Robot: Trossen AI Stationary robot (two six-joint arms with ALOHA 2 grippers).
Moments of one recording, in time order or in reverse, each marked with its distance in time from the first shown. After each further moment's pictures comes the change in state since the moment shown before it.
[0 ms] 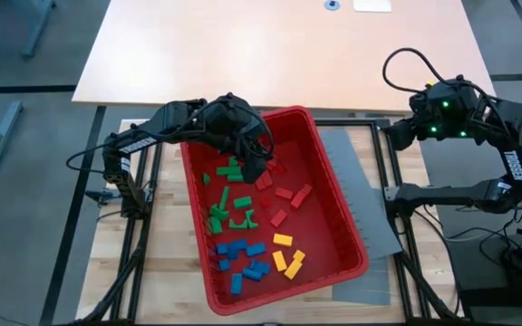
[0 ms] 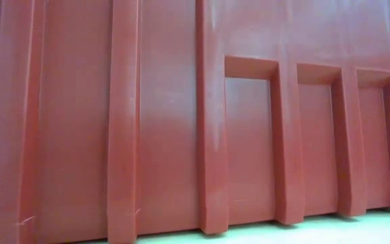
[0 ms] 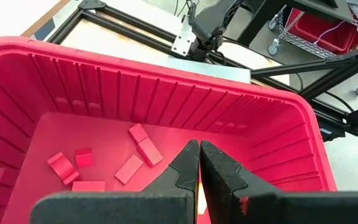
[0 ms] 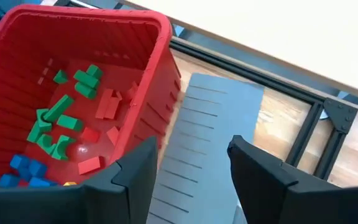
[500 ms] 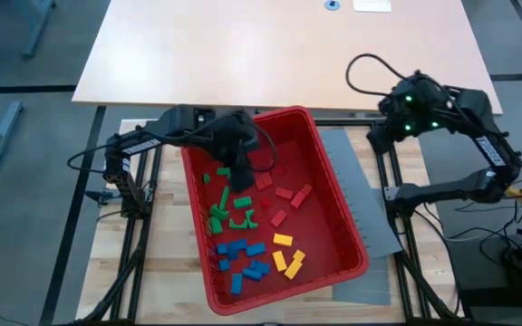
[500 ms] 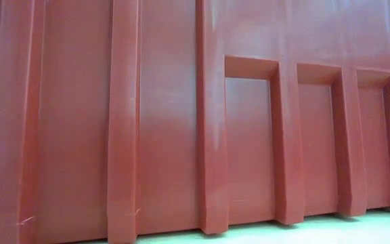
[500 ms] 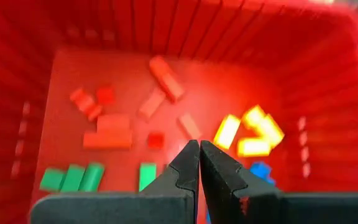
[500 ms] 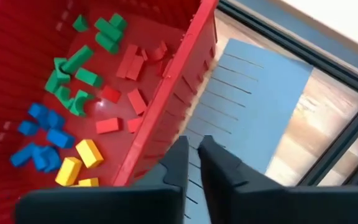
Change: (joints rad) left arm -0.006 -0.002 -0.042 -0.232 0.001 0.076; right arm 0.020 0.128 -0.010 0.005 -0.167 -0.070
